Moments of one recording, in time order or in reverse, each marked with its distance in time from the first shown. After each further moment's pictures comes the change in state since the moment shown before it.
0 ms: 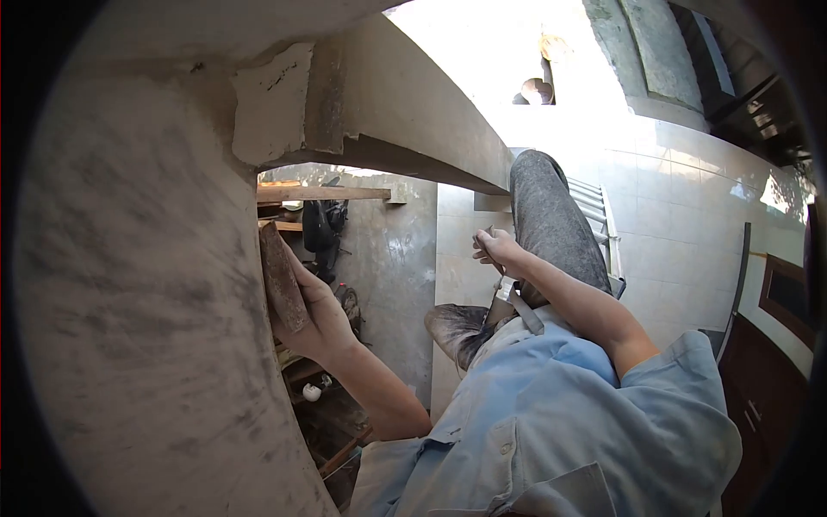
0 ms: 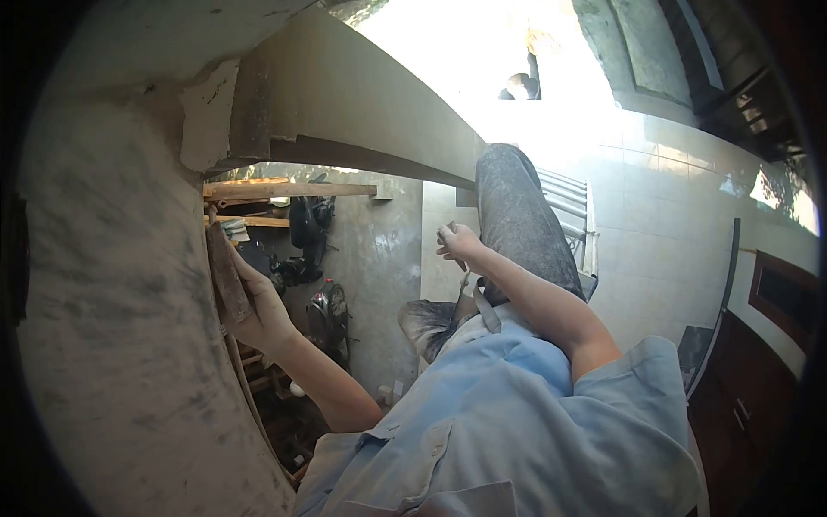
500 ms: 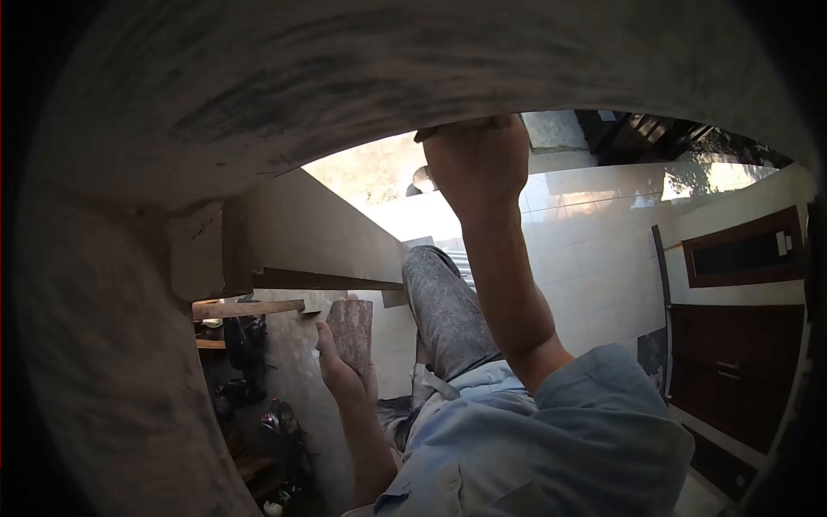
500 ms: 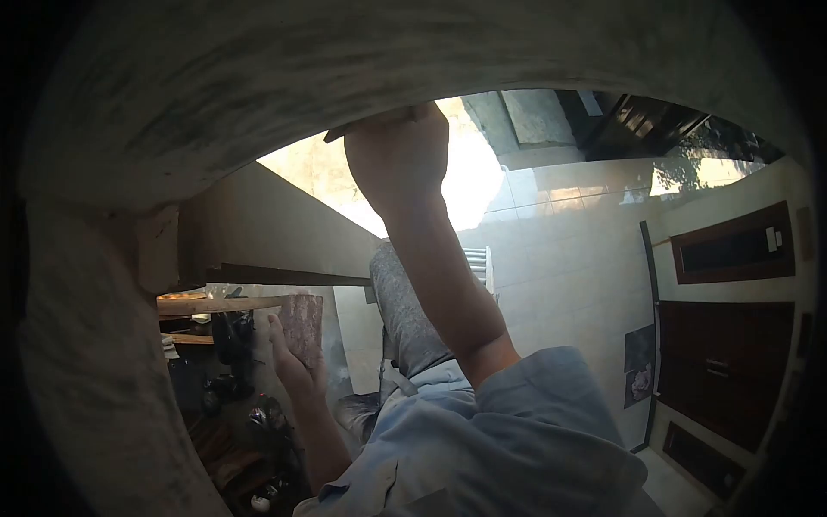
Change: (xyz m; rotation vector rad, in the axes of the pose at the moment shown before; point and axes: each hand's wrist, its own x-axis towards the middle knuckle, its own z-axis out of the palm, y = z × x) left_hand -0.044 -0.125 -0.028 0.808 0.335 -0.449; right_hand -0.228 -0.343 -0.053 0.516 0.199 -1.547
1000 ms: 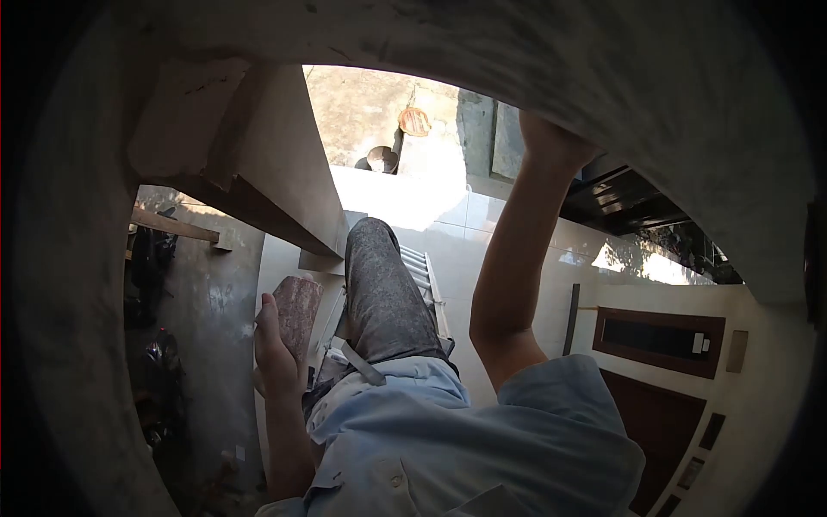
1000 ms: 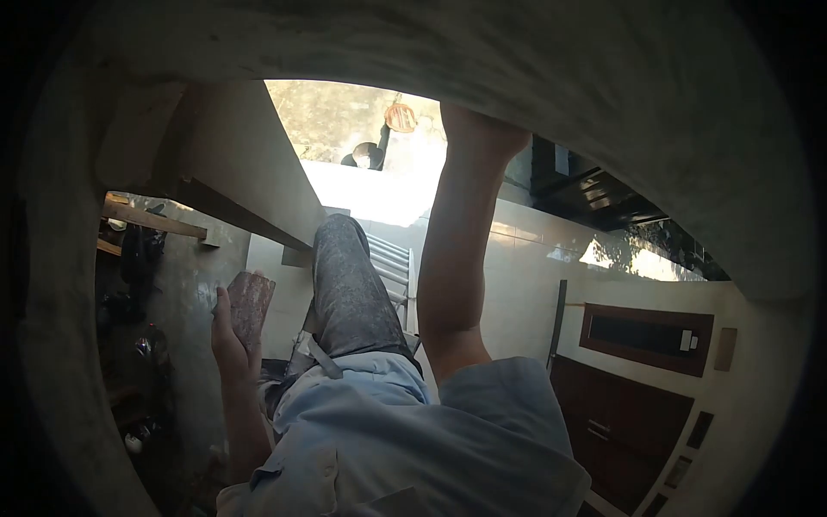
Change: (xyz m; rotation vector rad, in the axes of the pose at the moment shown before) left_hand -0.017 -0.008 -0.048 0.009 0.210 -0.129; right_hand 0.059 0.022 -0.075 -1.278 -0.209 -0.690
